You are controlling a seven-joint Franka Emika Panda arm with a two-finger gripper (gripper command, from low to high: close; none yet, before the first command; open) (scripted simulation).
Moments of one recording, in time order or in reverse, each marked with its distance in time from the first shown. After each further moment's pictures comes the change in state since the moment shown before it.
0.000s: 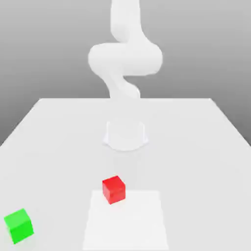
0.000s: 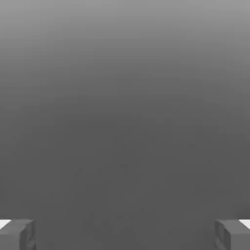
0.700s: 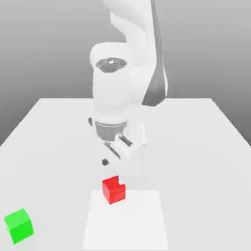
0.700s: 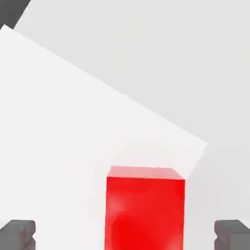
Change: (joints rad) arm -0.283 0.678 0.187 -0.564 0.030 0.527 0.846
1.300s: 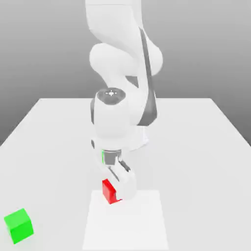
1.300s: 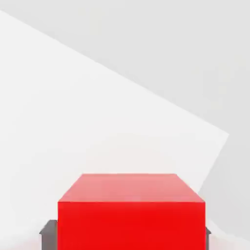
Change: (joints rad) arm 0.085 0.240 -0.156 0.027 -0.254 0.207 0.182
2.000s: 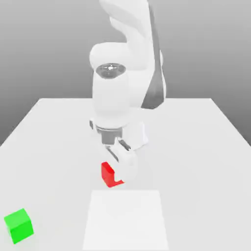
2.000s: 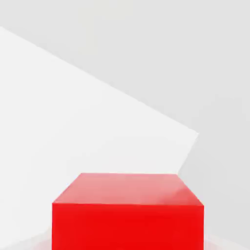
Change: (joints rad) arm -0.005 -0.277 0.062 -0.003 0.298 -0.274 -0.187
